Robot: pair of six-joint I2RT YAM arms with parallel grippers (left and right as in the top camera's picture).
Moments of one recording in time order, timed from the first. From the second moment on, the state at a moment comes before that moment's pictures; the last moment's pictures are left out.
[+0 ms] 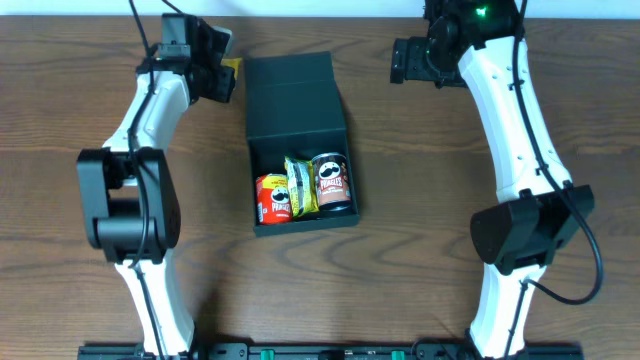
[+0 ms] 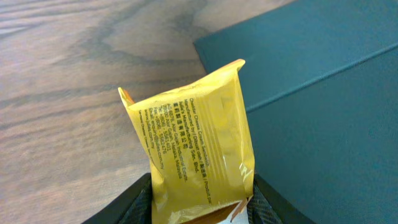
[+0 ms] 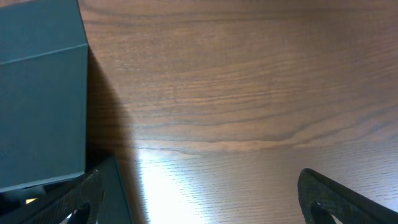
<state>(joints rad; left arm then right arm) -0.01 2.14 1.71 -0.57 0.20 0.22 0.23 2.14 2.29 -1.36 0.11 0.32</state>
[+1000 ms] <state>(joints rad) -0.06 1.95 1.71 -1.32 0.55 -0.01 0.23 2.14 2.29 -1.35 0.11 0.32</state>
